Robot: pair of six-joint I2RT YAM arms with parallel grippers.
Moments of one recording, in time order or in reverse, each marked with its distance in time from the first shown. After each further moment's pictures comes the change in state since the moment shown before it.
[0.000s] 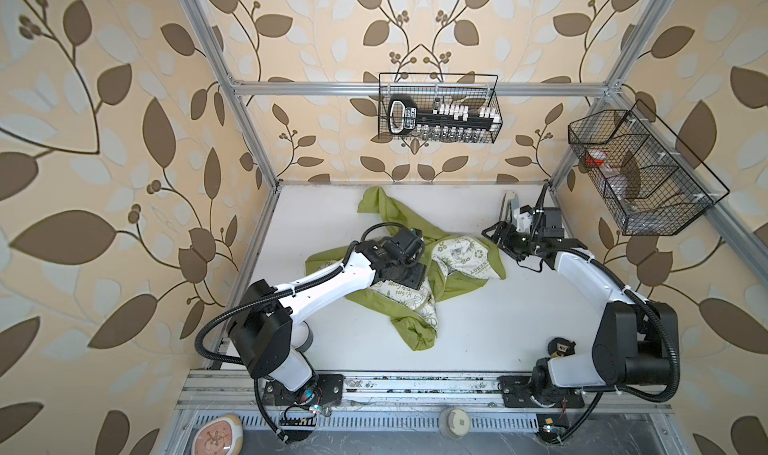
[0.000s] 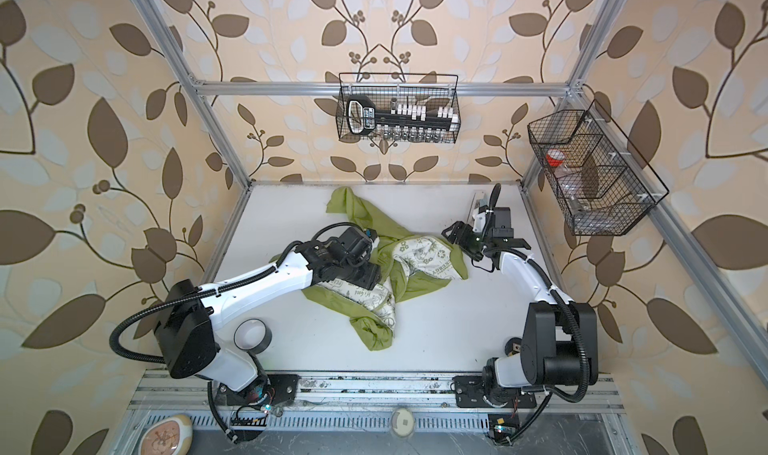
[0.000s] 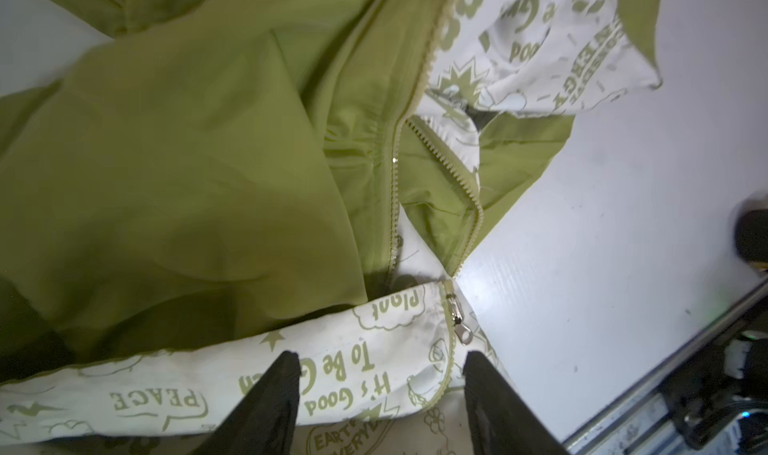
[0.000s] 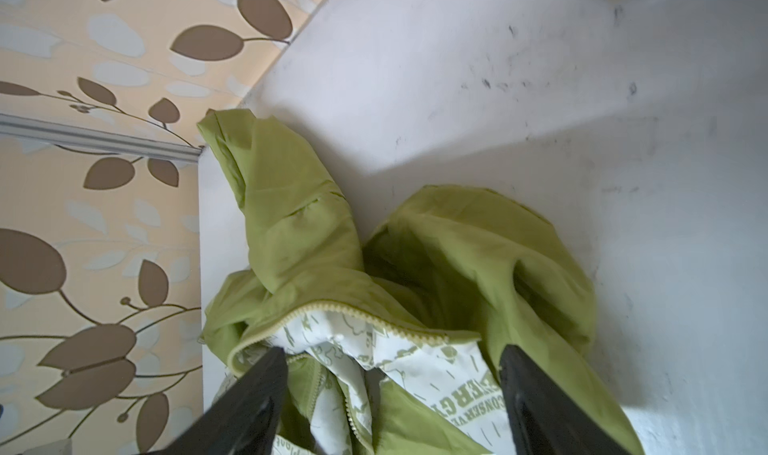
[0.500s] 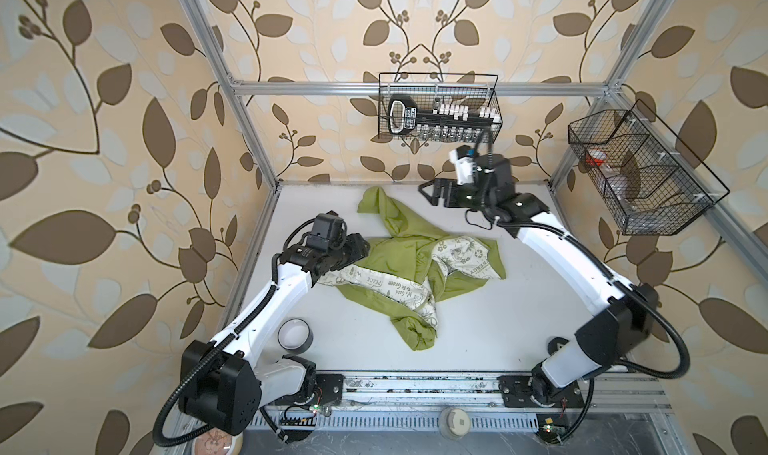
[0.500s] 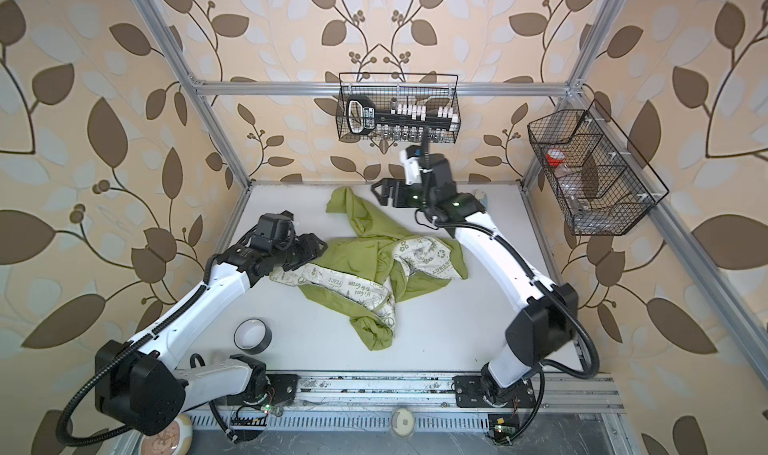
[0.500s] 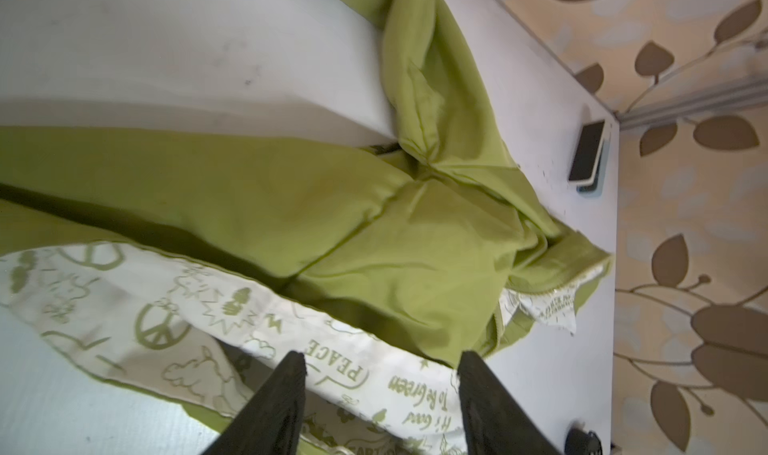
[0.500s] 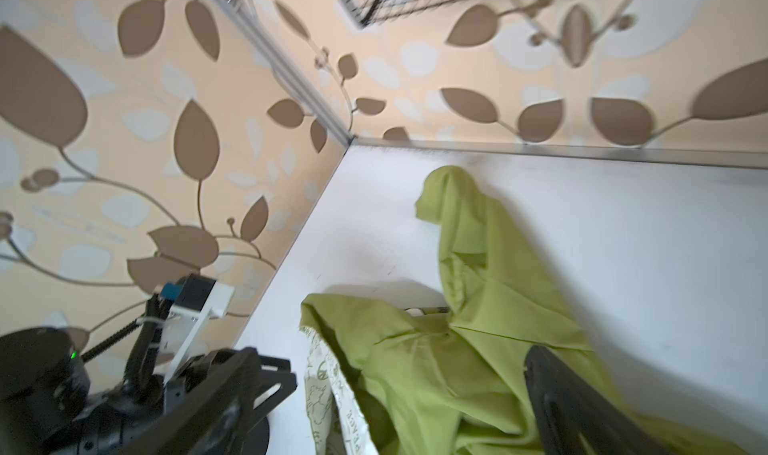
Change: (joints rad) left arm 0.433 -0.352 -0.221 0.114 0.188 -0.294; right arm 0.391 0.094 0.554 -0.032 0.201 -0.099
